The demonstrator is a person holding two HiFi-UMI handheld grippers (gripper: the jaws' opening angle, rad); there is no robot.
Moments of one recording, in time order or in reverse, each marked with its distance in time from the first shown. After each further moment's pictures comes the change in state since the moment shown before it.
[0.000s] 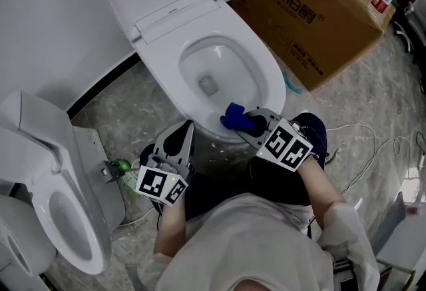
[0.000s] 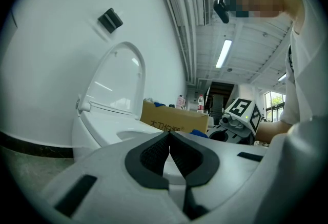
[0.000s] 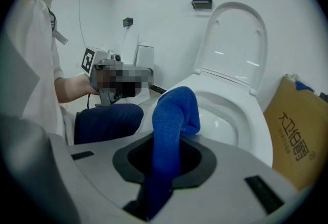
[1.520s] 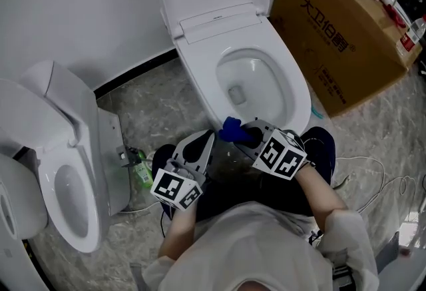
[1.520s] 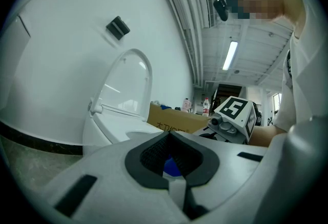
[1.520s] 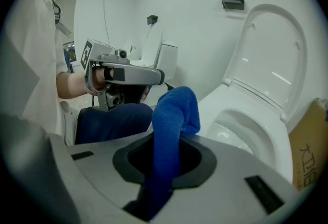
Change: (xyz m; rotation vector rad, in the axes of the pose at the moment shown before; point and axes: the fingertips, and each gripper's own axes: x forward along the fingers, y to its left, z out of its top) left arm -0.032 -0.001 0.007 -0.023 -0.028 0.082; right arm 0.044 0.043 0.048 -0.213 -0.009 0.180
